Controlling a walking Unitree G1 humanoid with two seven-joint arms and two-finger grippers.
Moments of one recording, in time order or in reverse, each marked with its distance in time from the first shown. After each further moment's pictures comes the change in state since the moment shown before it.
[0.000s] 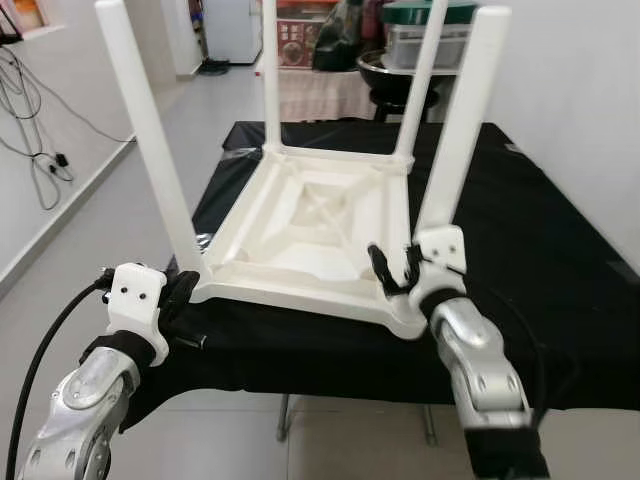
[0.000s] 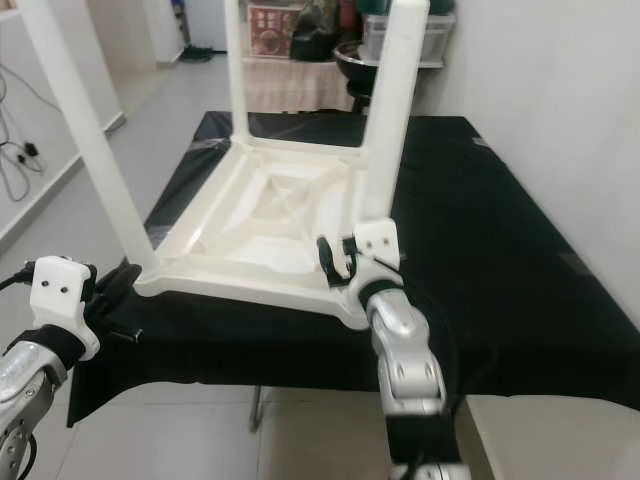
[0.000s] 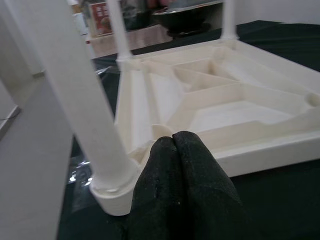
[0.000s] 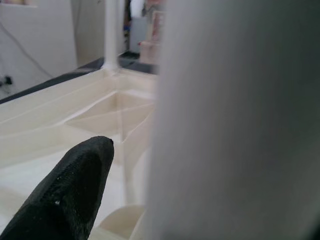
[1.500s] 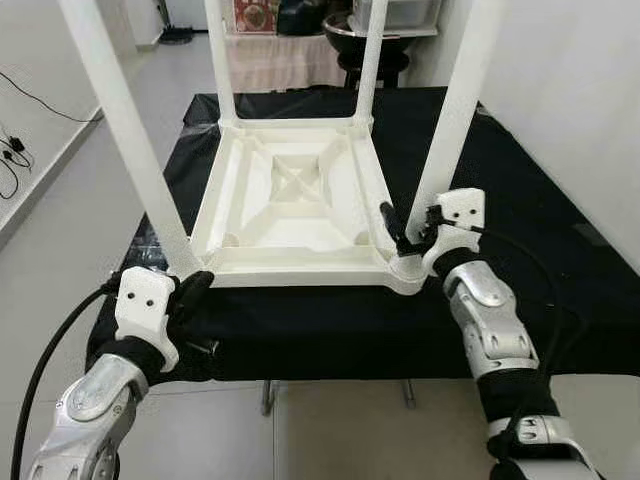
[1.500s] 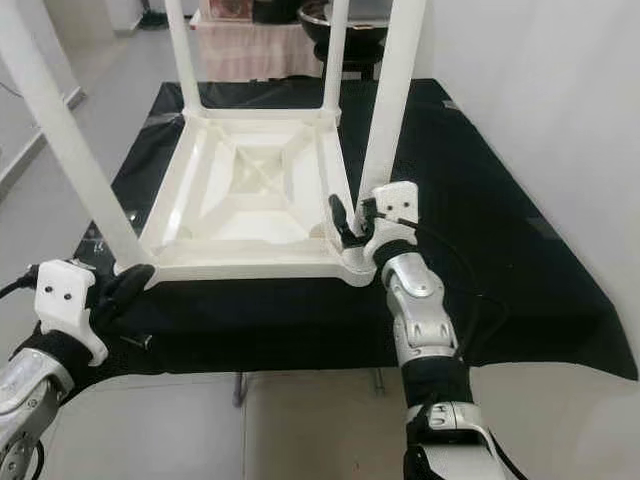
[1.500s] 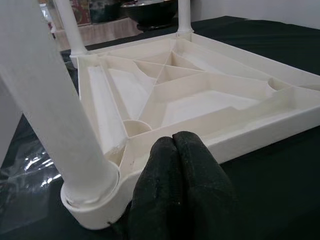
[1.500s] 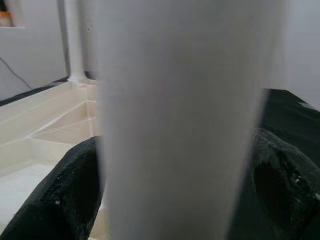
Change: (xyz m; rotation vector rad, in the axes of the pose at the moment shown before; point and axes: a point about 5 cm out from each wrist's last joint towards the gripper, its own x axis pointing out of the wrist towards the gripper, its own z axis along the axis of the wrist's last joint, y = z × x) left arm -0.008 -0.010 0.013 -0.007 -0.046 -0.037; right arm 0.006 -0.027 0.001 0.047 -0.134 0.006
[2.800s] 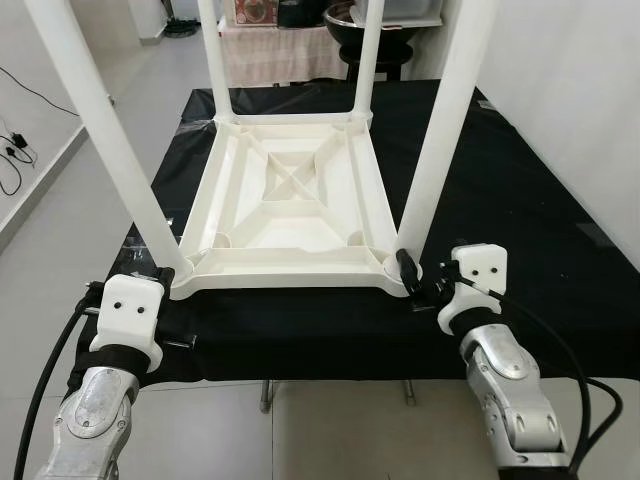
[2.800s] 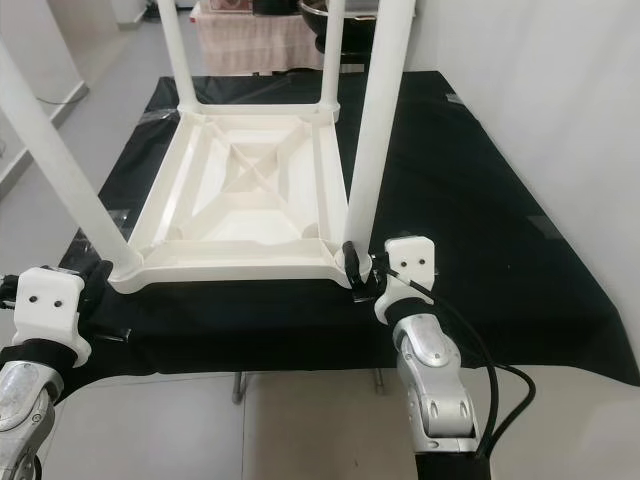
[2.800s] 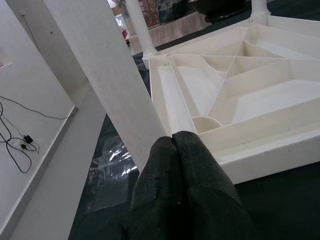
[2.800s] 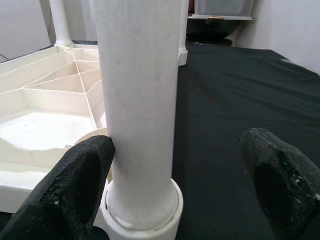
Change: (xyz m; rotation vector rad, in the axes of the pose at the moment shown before) left arm -0.018 0.007 -0.005 0.178 0.008 0.278; right arm -0.063 0.014 -0.021 0.006 0.121 -0.065
